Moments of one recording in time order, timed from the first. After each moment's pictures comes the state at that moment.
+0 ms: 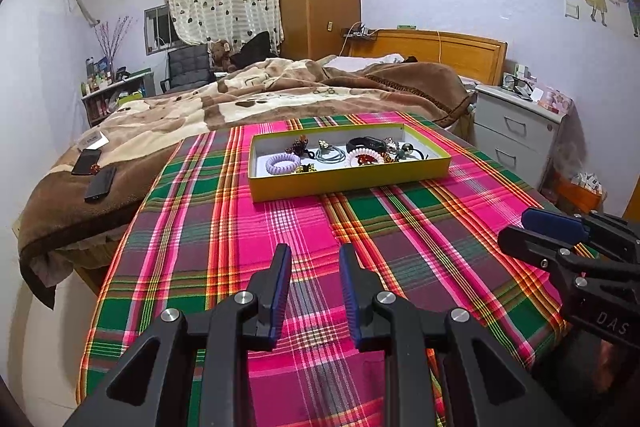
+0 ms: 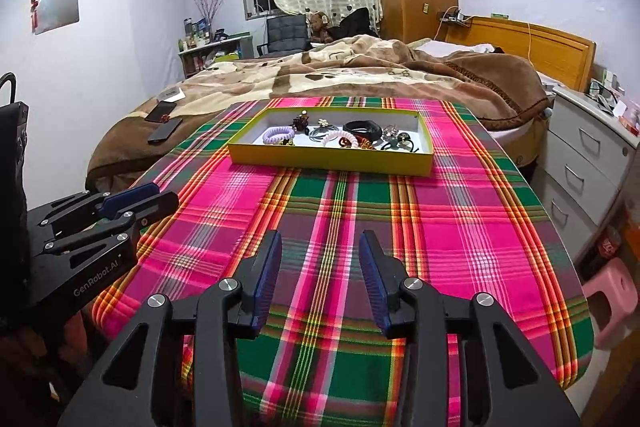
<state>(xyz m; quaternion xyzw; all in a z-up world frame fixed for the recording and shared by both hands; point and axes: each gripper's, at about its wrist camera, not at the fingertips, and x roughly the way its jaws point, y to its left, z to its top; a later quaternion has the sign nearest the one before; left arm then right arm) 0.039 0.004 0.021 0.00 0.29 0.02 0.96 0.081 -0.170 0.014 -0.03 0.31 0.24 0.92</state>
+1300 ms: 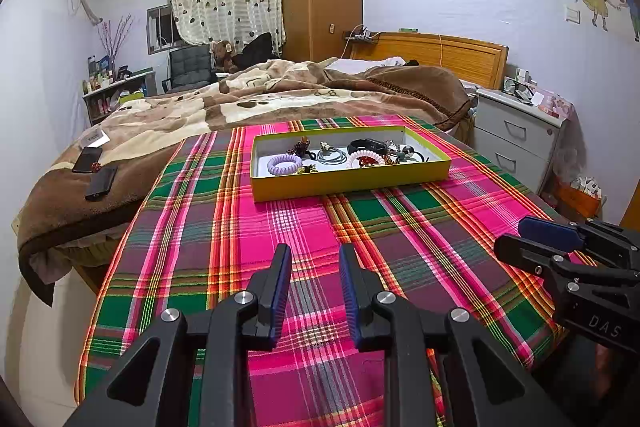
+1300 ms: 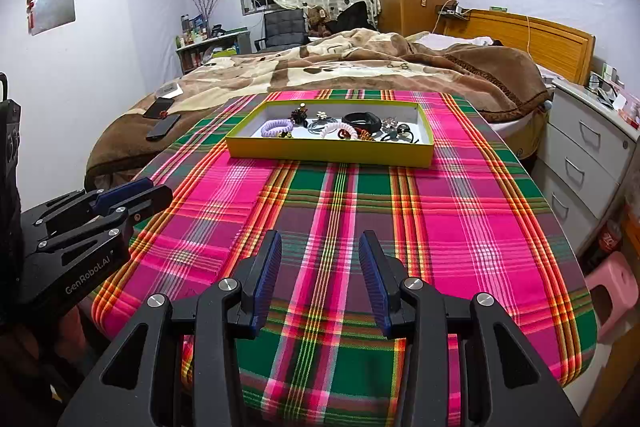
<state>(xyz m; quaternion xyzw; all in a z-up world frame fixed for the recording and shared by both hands) 0.037 0.007 0.021 0.00 0.29 0.02 0.96 0.082 -0.170 0.012 -0.02 0.32 0.24 0.92</state>
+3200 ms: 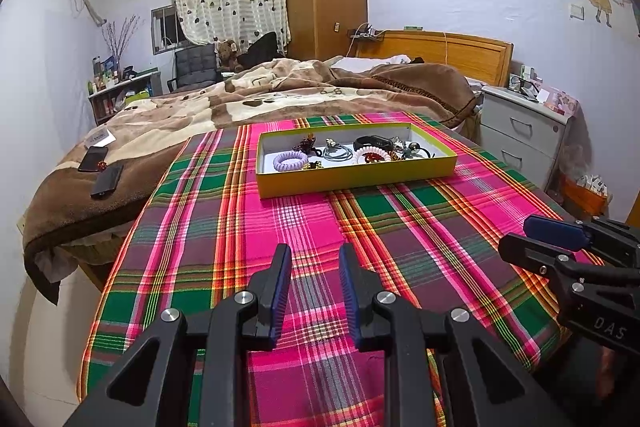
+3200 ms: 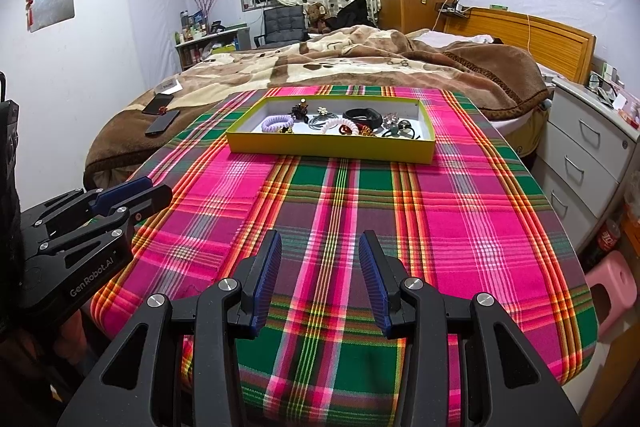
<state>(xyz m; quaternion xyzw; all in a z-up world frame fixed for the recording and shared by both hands) 0.037 0.006 0.017 0.00 0.29 0.04 0.96 0.080 -0.169 0.004 -0.03 0.32 0.24 0.92</state>
